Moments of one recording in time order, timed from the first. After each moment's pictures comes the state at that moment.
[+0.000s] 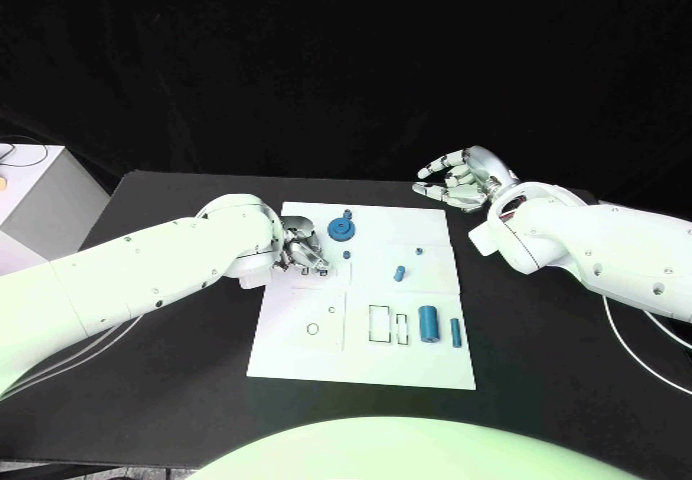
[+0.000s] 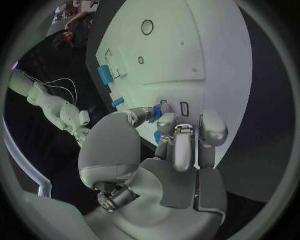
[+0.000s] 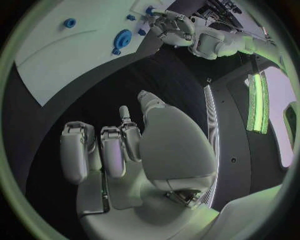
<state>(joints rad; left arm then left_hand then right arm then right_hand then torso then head) 1.10 -0.65 0.07 1.36 -1.17 0.21 -0.50 1.07 -0.14 0.69 0.23 0.32 0.90 0.04 0.67 0.97 1.28 -0.03 1.18 0.97 1.47 -0.08 1.53 1.31 0.12 1.29 0.03 1.33 1.05 1.22 -0.77 -0.09 1.37 -0.77 -0.52 0.07 1.38 -0.15 0.19 0.29 0.29 0.87 0.16 0.24 0.31 1.41 0.08 1.41 1.31 1.47 0.00 1.53 1.31 0.02 1.47 0.10 1.43 1.31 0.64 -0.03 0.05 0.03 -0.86</state>
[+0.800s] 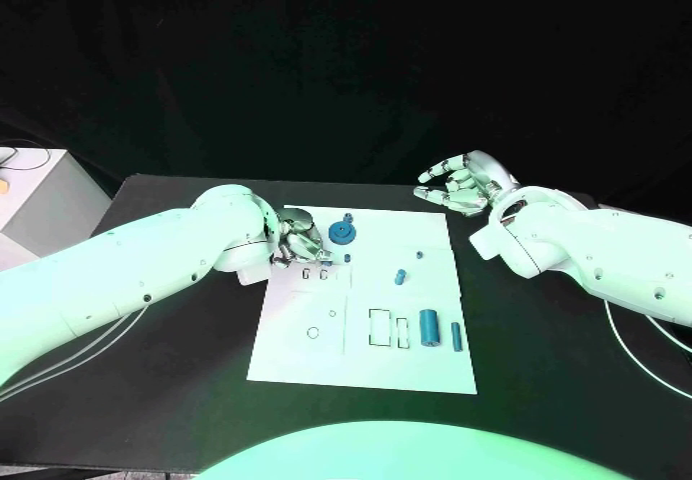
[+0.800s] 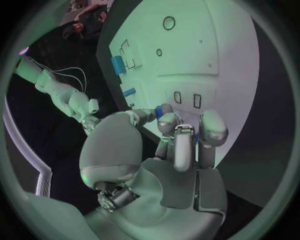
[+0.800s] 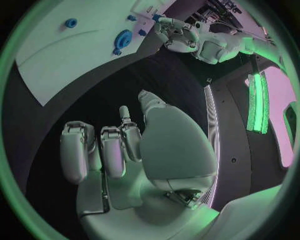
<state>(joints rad) 1.10 -0.68 0.14 1.40 -1.08 0.21 -0.50 1.09 -0.12 0.70 0.24 0.32 0.89 0.05 0.67 0.98 1.28 -0.03 1.18 0.97 1.47 -0.08 1.53 1.31 0.12 1.29 0.03 1.33 1.05 1.21 -0.77 -0.09 1.37 -0.77 -0.52 0.07 1.37 -0.16 0.19 0.28 0.29 0.87 0.16 0.24 0.31 1.41 0.08 1.41 1.31 1.47 0.00 1.53 1.31 0.02 1.47 0.10 1.42 1.31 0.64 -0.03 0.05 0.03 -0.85</state>
